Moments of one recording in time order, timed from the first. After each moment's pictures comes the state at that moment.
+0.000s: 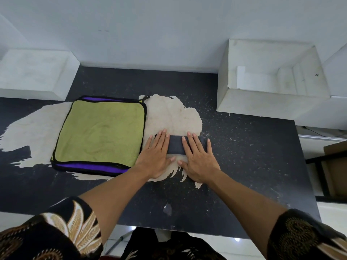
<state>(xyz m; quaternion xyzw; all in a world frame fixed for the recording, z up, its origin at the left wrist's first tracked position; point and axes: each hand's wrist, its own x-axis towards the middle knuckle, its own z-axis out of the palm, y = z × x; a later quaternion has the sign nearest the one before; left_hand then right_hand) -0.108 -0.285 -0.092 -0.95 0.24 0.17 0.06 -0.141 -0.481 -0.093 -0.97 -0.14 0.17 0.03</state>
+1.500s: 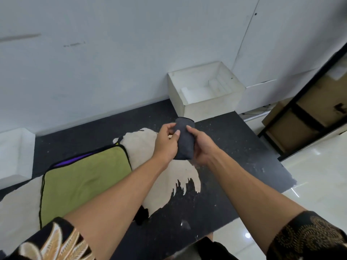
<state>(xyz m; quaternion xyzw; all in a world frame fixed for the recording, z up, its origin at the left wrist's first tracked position) -0.065 -0.365 0.036 -0.76 0.08 0.20 -0.61 -0.123 -0.475 0.035 -0.40 0.41 0.04 0.82</state>
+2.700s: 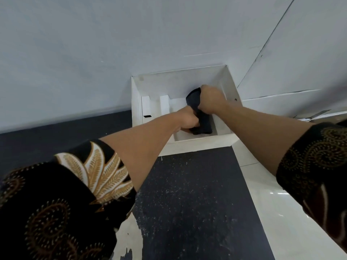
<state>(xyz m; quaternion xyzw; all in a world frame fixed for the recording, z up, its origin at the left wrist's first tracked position) 0.120 -0.674 -0.016 -0.82 0.13 0.45 -0.33 0.119 -0.794 -0.001 -0.98 0.15 0.14 0.05</state>
